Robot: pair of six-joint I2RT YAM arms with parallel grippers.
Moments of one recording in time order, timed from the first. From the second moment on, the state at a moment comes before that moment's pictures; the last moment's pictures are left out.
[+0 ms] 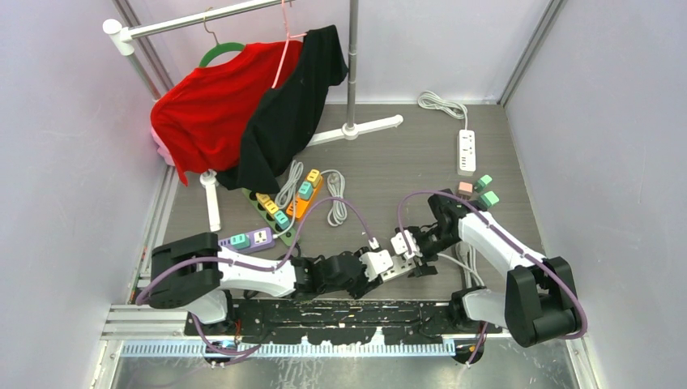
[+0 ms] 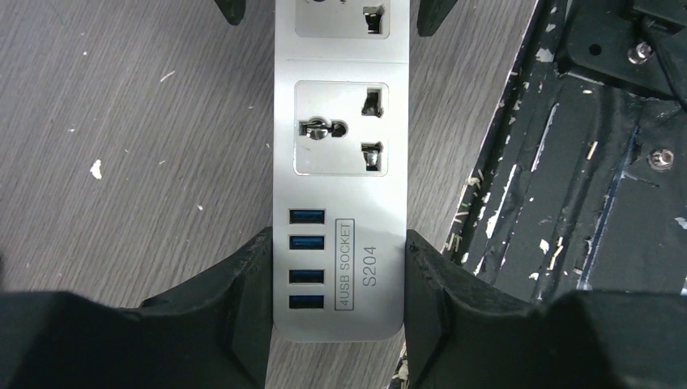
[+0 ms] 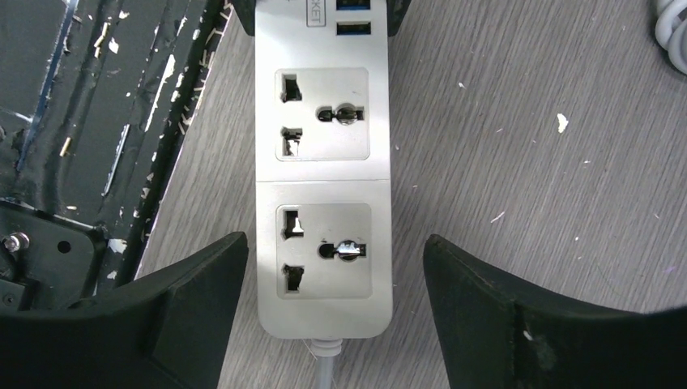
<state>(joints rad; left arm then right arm) -1.36 1.57 0.68 0.31 -0.16 -0.06 0.25 1.22 0.65 -0.97 -0.81 -1.70</state>
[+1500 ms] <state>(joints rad) -1.37 0.99 0.34 0.32 -0.42 -0.23 0.06 1.22 0.75 -0.99 -0.92 -1.46</state>
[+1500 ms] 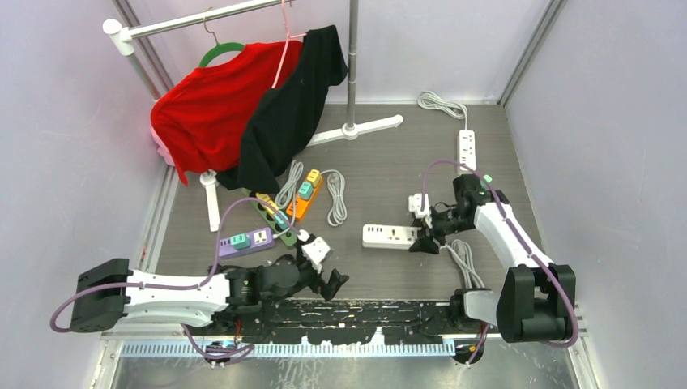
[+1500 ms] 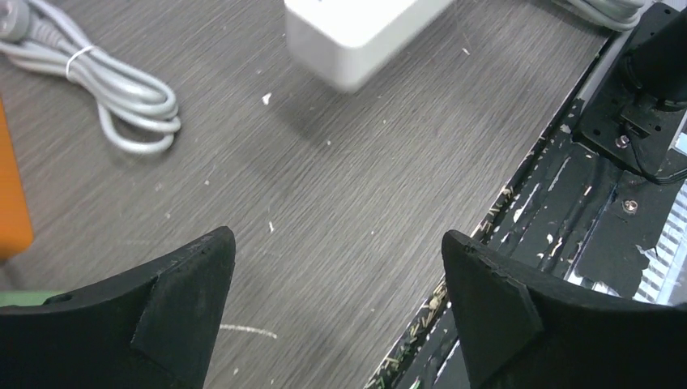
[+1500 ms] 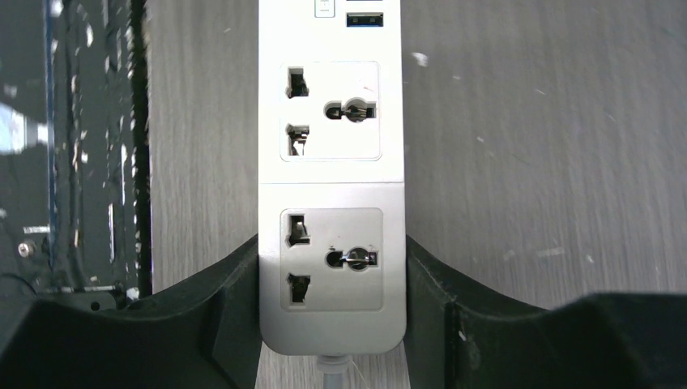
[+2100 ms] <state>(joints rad) -1.37 0.71 0.17 0.30 -0.48 -0.37 -0.04 1.33 0.83 -0.42 -0.66 -0.38</state>
